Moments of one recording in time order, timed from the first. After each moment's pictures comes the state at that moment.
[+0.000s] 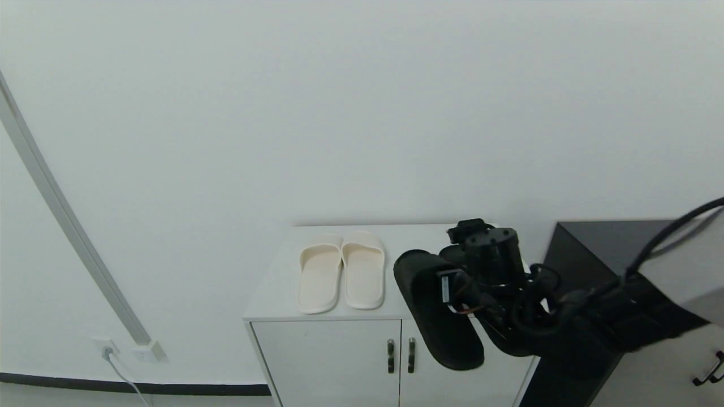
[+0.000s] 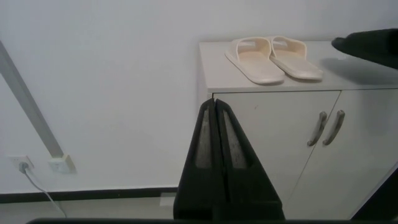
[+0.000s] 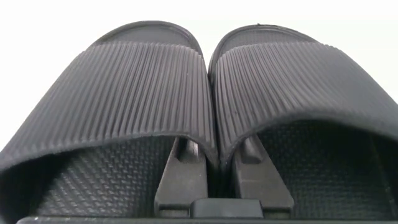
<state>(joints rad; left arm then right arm) 0.00 0.00 0.00 0.00 0.00 0.00 0.71 2.00 -0.90 -0.70 -0.43 0.21</state>
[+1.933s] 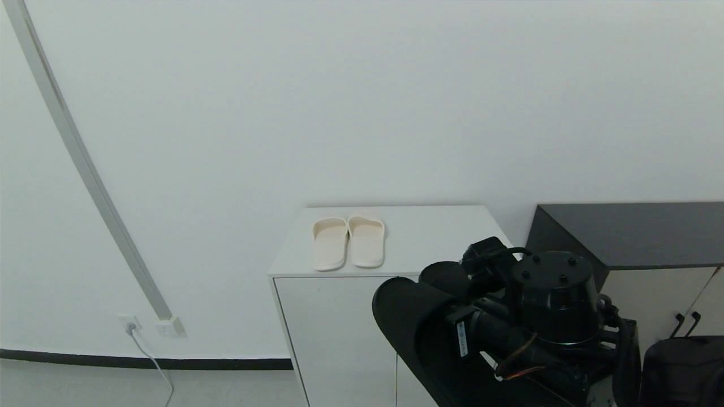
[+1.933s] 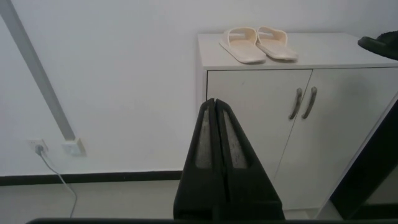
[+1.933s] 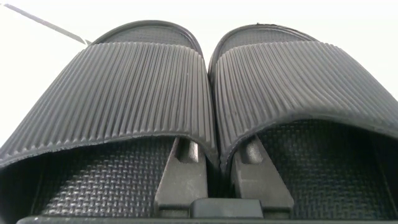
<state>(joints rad) 0.00 0.00 0.00 0.00 0.00 0.00 0.85 1.76 -0.67 -0.72 -0.31 0.17</state>
